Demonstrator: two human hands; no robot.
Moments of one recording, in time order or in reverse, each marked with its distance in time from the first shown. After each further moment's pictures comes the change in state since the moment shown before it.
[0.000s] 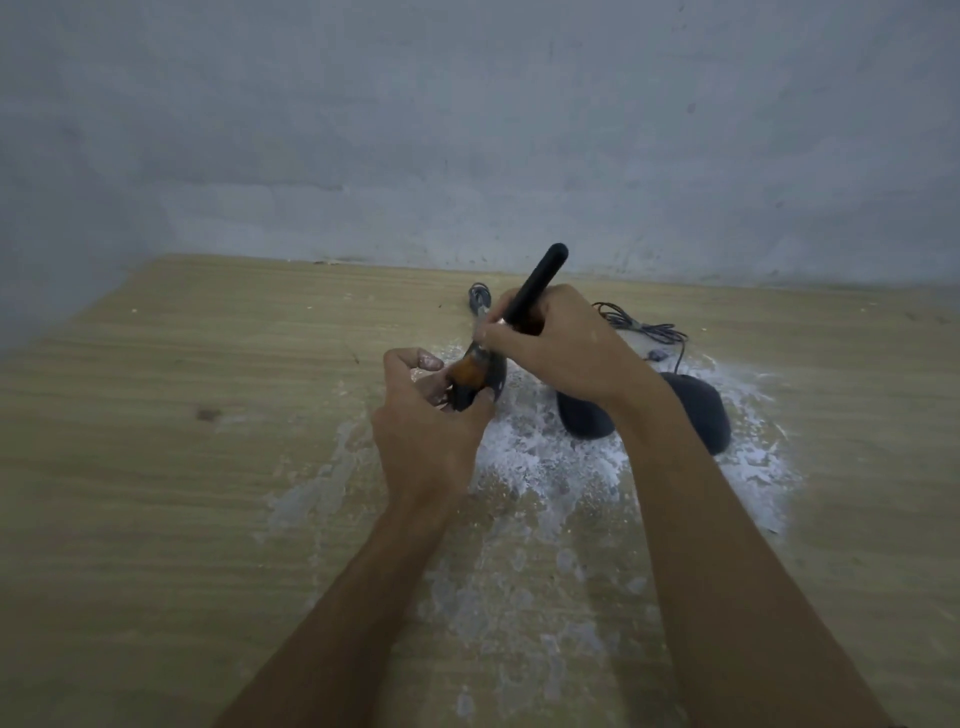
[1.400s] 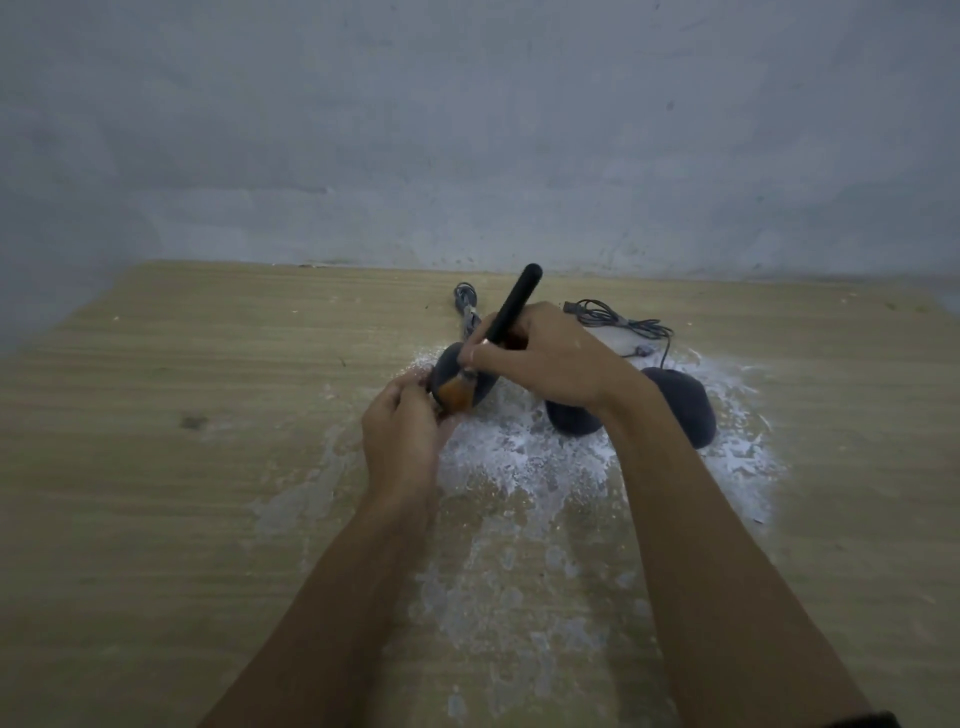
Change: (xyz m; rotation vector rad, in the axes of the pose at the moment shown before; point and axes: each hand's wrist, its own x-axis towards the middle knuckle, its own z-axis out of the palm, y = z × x) left_hand 0.010 0.015 0.000 -0.470 0.056 -0.638; right_hand -0.002 0.014 0.000 0.026 -0.118 0.044
